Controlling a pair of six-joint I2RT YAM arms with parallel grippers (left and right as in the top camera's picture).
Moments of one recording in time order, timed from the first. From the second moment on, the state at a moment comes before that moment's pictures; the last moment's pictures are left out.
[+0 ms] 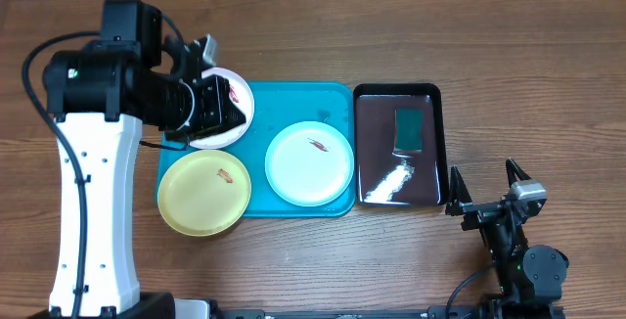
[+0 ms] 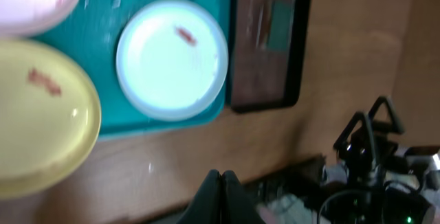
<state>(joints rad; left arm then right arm) -0.02 1.56 1.86 -1.62 0.53 -0.19 -0.02 0.01 0.02 -0.02 -0.18 0.10</state>
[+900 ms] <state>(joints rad) -0.28 1.57 1.14 -1.19 0.36 -0.48 -0.02 0.01 0.02 -0.02 -0.18 0.10</state>
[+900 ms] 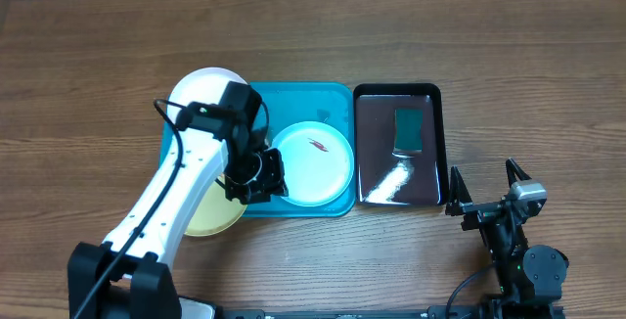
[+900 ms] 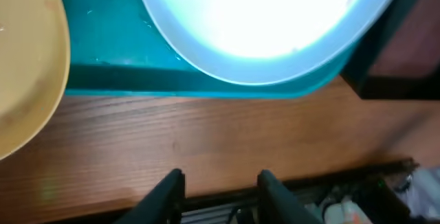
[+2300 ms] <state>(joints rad) -0.50 1.57 0.93 -0.82 0.04 -1.10 -0.02 0.01 0.02 -0.02 -0.18 0.10</state>
